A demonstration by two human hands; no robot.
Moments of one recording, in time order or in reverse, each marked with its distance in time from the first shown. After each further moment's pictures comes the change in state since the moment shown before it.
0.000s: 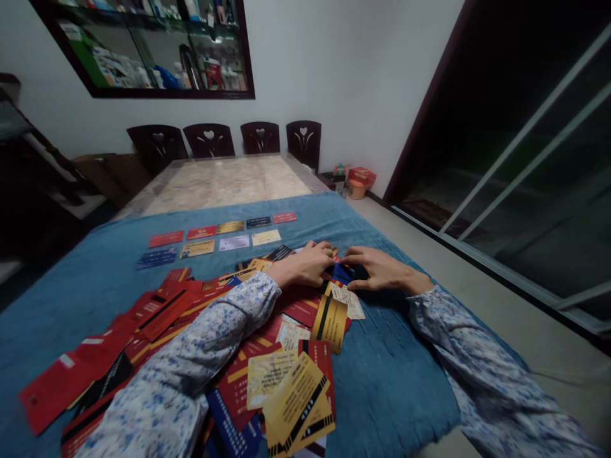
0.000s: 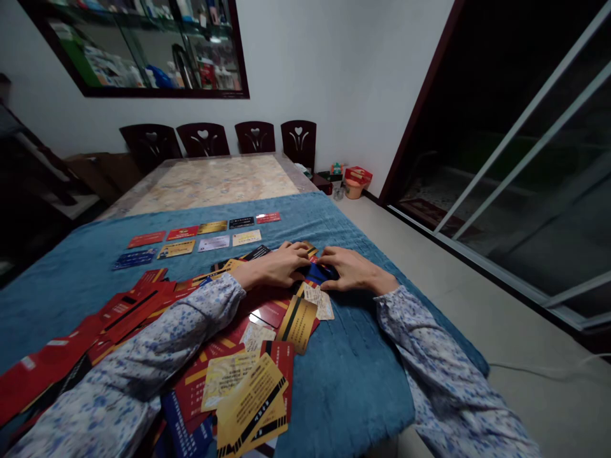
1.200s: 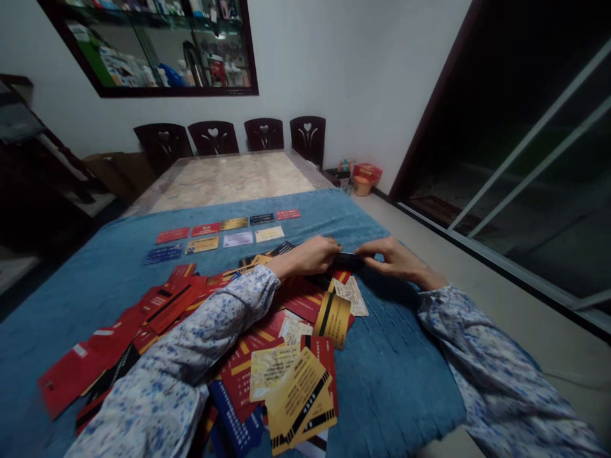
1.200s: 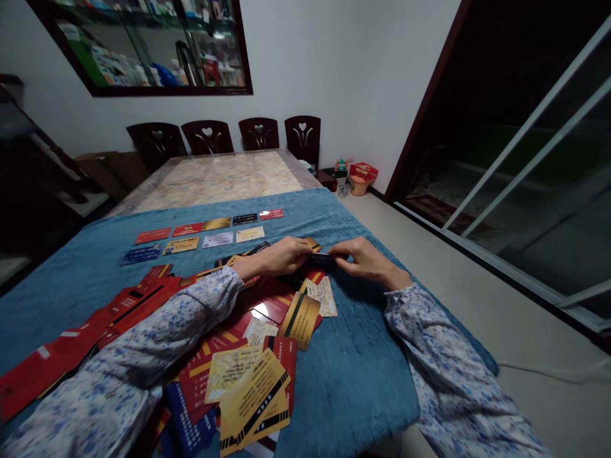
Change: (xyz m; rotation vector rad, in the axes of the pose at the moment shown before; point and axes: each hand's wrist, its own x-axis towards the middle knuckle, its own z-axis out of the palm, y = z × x) left_hand 0.003 -0.003 -0.006 -0.113 0.178 0.015; right_hand -0.009 0.004 -0.010 0.164 0.193 0.032
